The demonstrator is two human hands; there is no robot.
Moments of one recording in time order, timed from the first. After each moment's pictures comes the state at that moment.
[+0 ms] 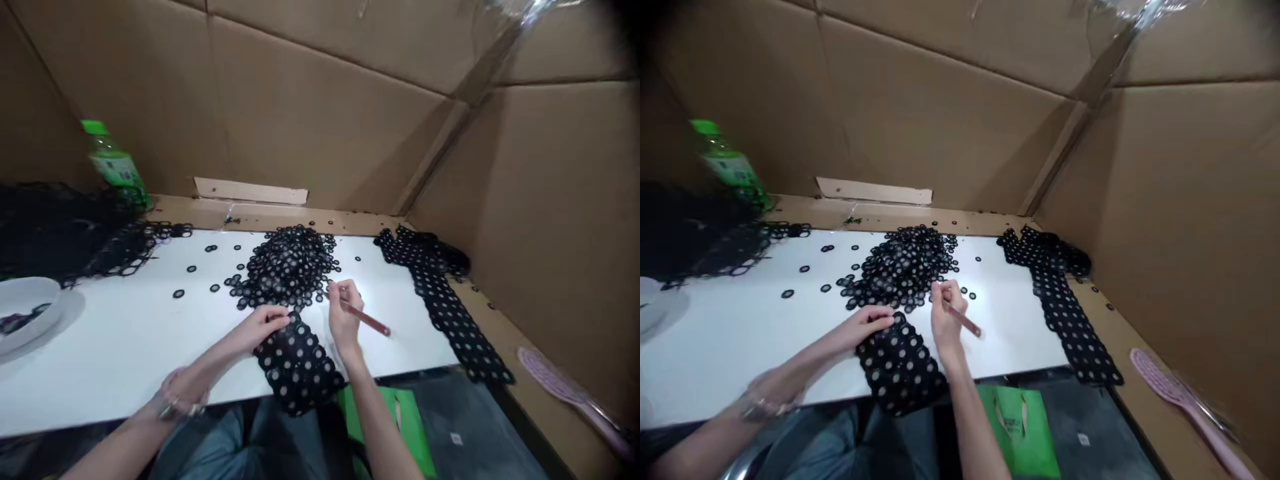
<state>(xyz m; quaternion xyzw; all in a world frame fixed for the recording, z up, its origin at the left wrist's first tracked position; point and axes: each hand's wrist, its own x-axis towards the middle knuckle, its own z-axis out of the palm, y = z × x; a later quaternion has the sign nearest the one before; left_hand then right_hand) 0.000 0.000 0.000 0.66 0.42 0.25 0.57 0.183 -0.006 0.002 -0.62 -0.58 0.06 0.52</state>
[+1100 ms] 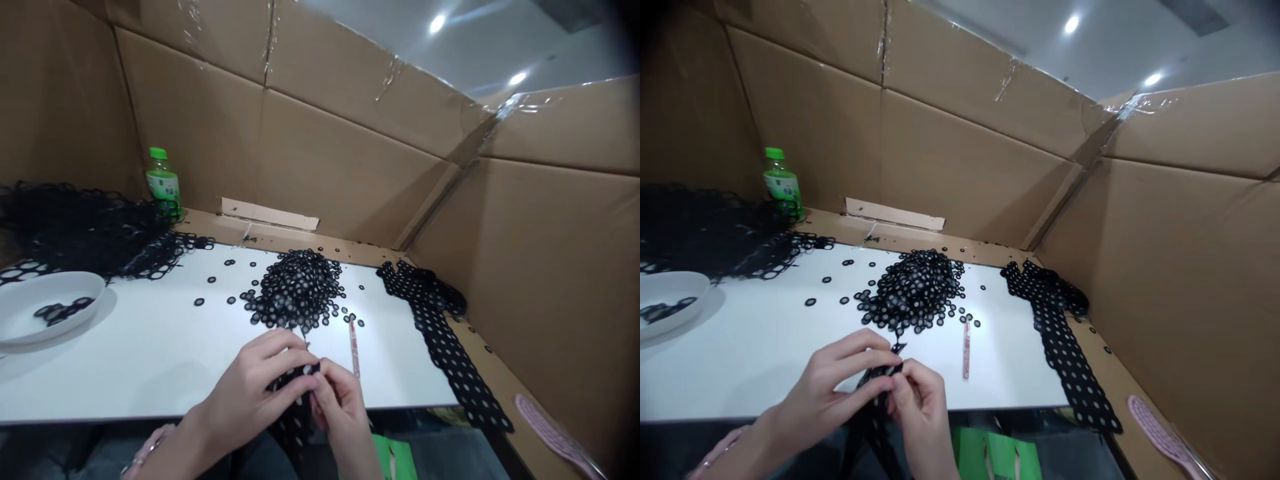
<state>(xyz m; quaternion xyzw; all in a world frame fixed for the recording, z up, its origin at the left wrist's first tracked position) -0.016 -0.082 0.090 0.81 0.27 0.48 0.18 0.128 -0.113 0.067 -0.43 -0.50 0.56 0.51</state>
